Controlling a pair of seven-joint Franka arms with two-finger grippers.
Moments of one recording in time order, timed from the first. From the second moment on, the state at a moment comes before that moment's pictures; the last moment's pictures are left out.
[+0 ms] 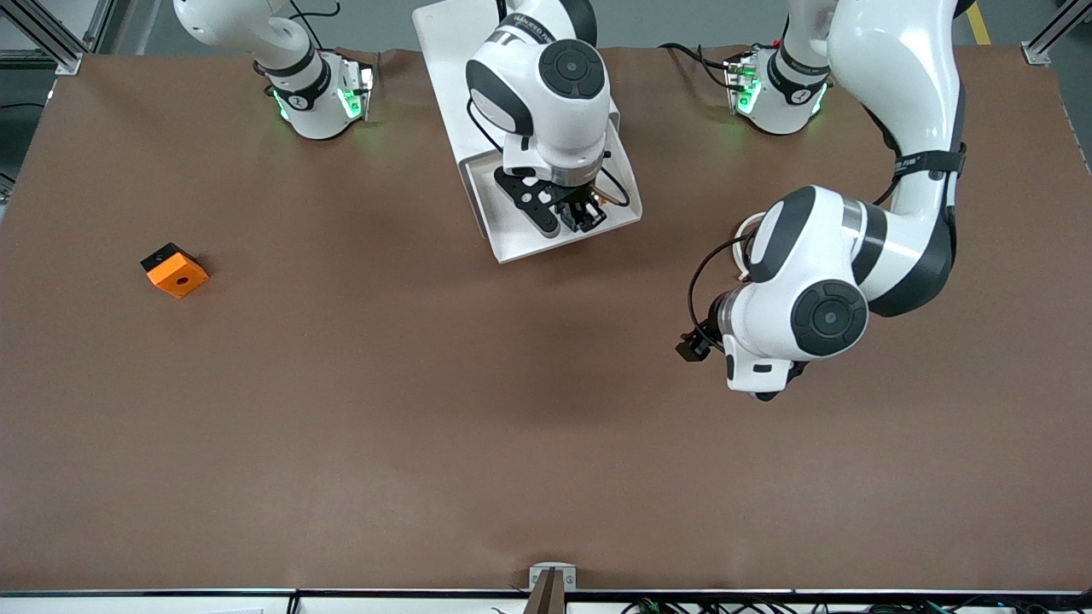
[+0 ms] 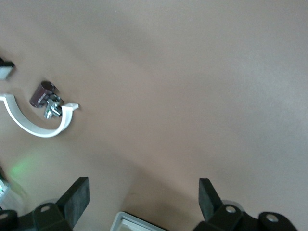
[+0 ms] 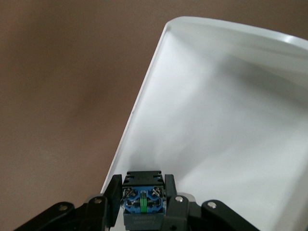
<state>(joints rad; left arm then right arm) -0.42 0.59 0.05 -1.24 -0.18 1.56 -1.06 0.92 0.52 0.00 -1.37 0.06 1.87 1.76</state>
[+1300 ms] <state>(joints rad) -0.46 0.42 -0.21 -1.69 -0.03 2.01 -1.01 0.93 0.53 0.00 -1.36 0.06 1.88 1.76</state>
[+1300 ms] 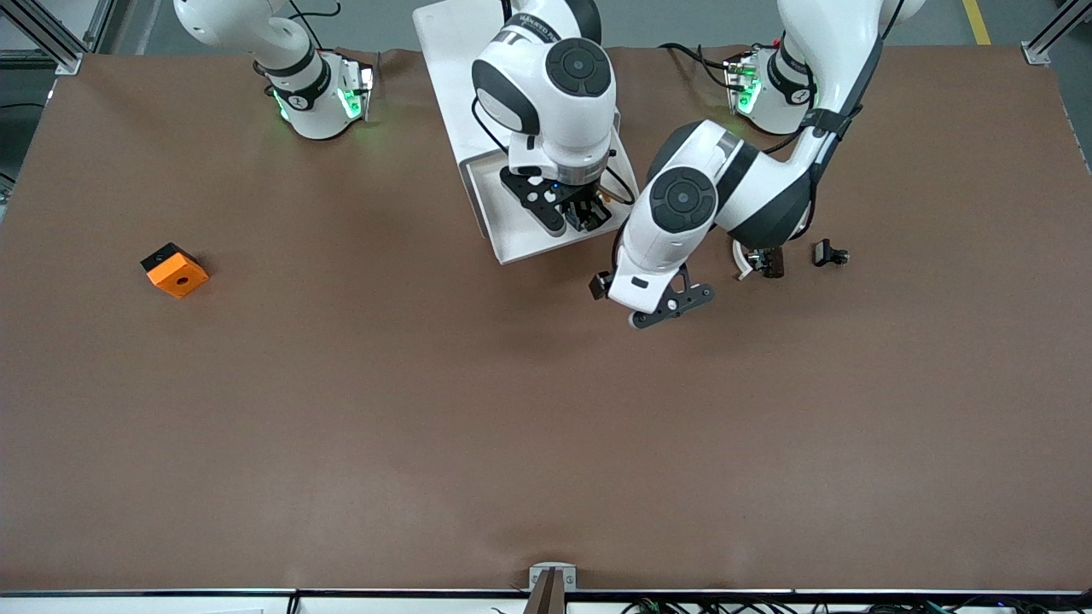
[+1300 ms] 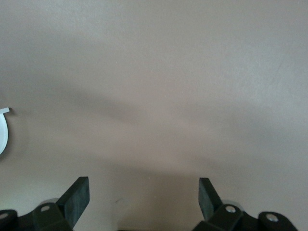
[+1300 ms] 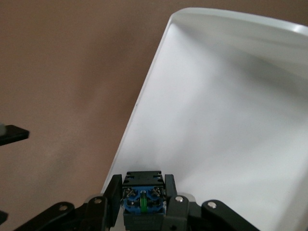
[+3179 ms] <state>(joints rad) -0.42 0.32 -0.30 -1.85 -0.06 2.13 -0.96 0.74 0.45 -0.03 -1.30 0.06 1.73 1.30</state>
